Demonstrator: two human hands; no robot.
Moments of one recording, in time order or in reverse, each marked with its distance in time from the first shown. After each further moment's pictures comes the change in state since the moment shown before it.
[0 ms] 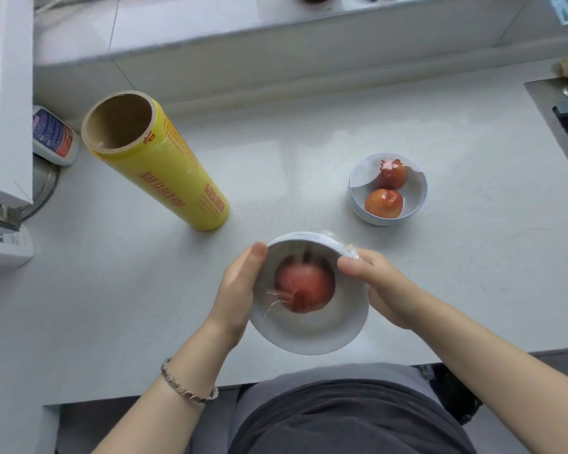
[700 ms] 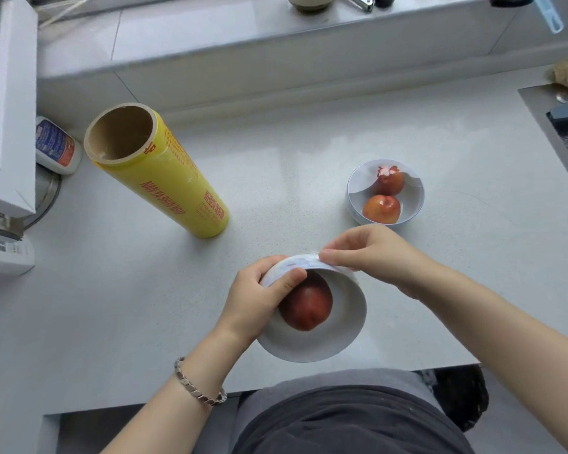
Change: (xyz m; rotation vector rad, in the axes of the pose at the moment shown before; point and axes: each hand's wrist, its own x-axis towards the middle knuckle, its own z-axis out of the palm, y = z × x) left_hand 0.004 -0.001 0.010 0.312 -0.024 0.072; right_hand 0.012 -0.041 -0.004 -0.475 0.204 0.065
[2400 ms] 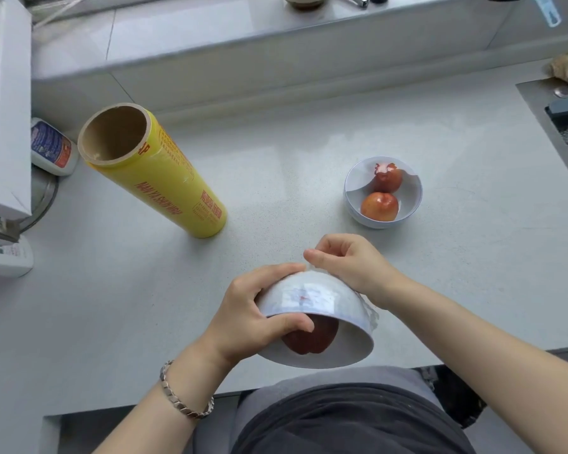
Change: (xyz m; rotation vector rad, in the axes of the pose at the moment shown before) left_hand -0.020 0.012 -0.011 0.134 -0.122 0.343; right_hand 0.012 0.015 0.030 0.094 0.125 -0.078
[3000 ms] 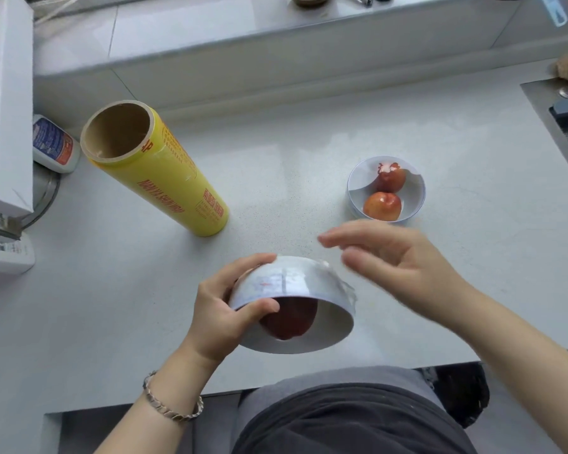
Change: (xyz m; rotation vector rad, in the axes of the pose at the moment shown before) left_hand -0.009 -0.010 -0.015 -0.152 0.210 -0.047; right_hand -0.049 -0.036 -0.034 -0.023 -0.082 -0.354
